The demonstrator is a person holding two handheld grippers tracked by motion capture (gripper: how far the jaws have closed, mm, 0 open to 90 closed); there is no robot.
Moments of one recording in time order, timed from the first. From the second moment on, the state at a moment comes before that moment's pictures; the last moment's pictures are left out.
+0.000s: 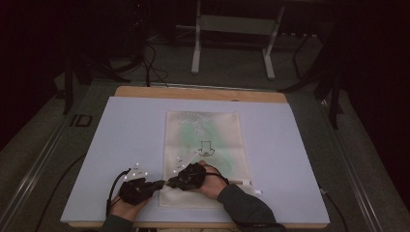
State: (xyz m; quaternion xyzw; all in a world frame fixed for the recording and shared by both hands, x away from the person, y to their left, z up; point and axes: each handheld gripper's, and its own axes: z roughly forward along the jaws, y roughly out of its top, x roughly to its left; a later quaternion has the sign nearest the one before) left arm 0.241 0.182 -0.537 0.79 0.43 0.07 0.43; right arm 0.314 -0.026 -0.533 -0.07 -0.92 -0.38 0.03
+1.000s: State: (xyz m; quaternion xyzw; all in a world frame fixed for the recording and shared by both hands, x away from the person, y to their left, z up) left arm 0.244 0.177 -0.541 0.79 0.45 0.07 0.41; right arm 0.313 -0.030 -0.528 -0.06 -0.93 -0.36 0.02
